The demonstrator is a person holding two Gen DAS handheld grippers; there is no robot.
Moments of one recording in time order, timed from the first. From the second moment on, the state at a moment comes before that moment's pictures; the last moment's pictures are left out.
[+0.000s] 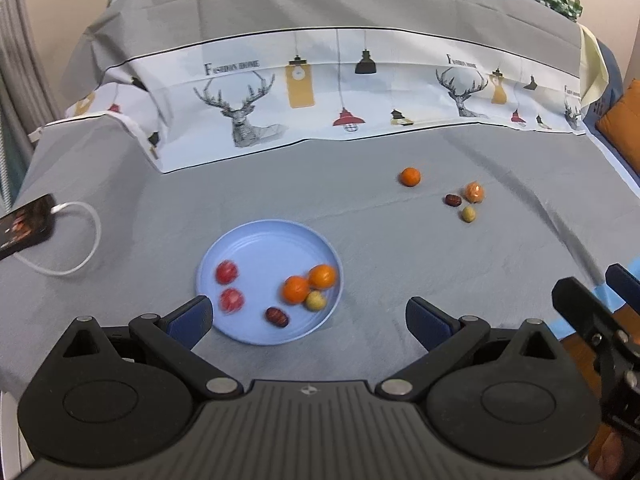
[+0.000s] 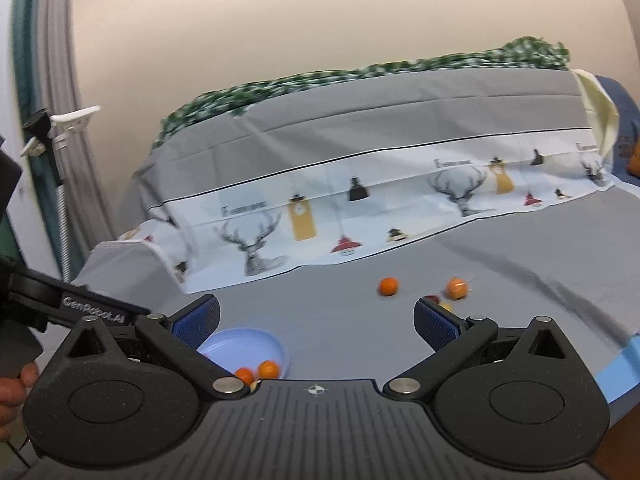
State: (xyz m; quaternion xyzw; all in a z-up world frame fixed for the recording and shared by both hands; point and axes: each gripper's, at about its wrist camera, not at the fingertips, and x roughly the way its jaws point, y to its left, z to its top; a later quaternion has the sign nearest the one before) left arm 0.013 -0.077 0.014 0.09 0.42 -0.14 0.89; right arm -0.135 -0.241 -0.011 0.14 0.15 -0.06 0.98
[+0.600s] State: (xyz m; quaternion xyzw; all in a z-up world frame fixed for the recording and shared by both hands) left arm 0.124 -0.223 -0.058 0.13 0.43 -0.20 0.87; right arm -0.042 -0.404 -0.103 0.25 0.24 -0.24 0.91
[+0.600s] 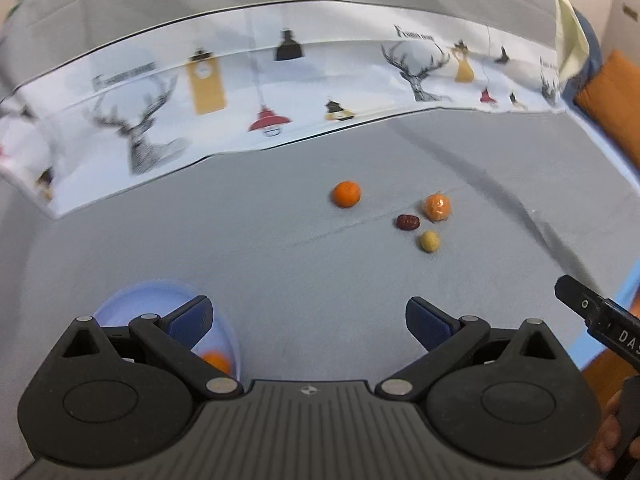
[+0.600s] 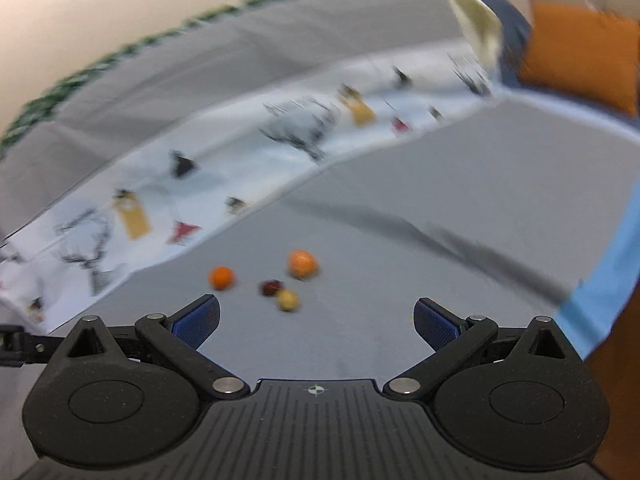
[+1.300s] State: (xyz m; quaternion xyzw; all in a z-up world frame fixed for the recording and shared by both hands) left arm 0.254 -0.334 -0.179 0.19 0.44 -0.29 0.83; right arm 0.133 -0.430 -0.205 0.08 0.34 -0.17 0.92
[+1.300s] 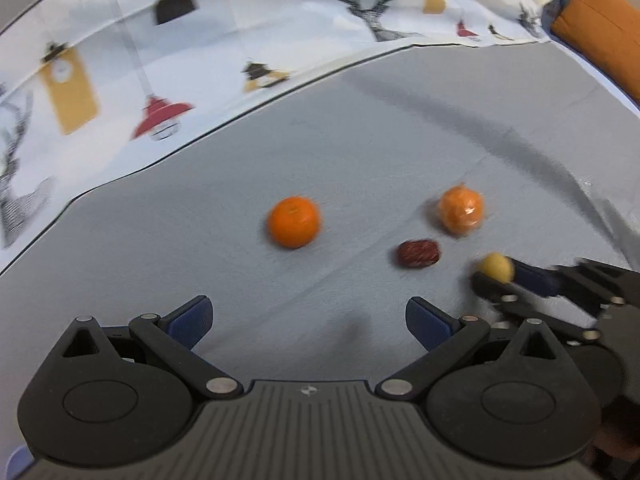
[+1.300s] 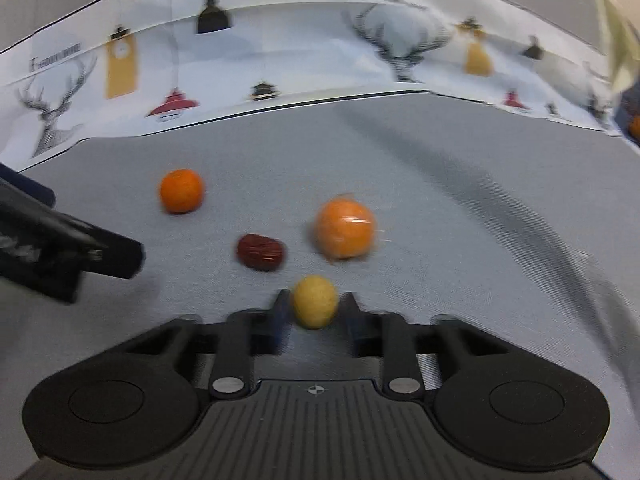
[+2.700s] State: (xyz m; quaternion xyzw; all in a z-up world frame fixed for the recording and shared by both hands) left arm 0.008 -0.095 0.017 0.16 0.39 -0.26 0.87; right arm -0.117 -0.224 -0.008 0.11 0.27 -0.01 0.96
